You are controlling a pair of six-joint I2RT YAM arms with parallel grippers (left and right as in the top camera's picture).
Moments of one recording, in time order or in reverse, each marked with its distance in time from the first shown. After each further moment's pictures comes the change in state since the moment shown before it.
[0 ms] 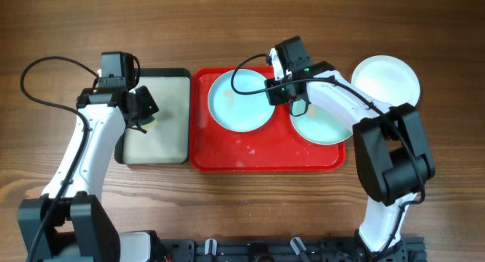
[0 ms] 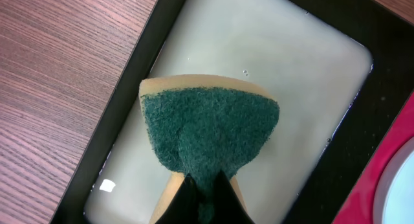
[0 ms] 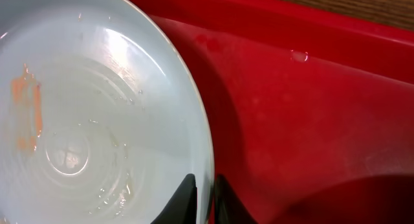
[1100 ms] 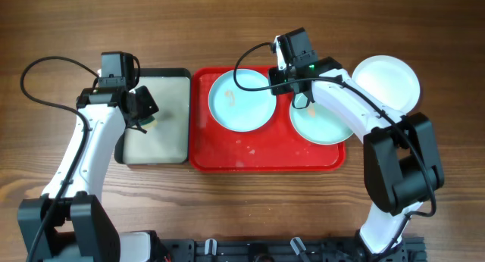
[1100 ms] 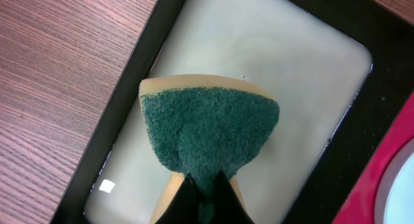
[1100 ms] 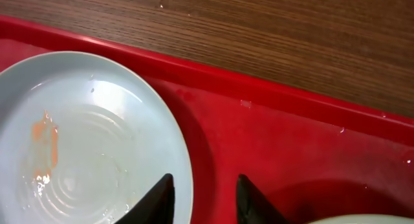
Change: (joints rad) left arm 0.000 0.000 0.000 0.000 0.000 0.000; right arm 0.000 -0.074 0.022 0.016 0.109 0.006
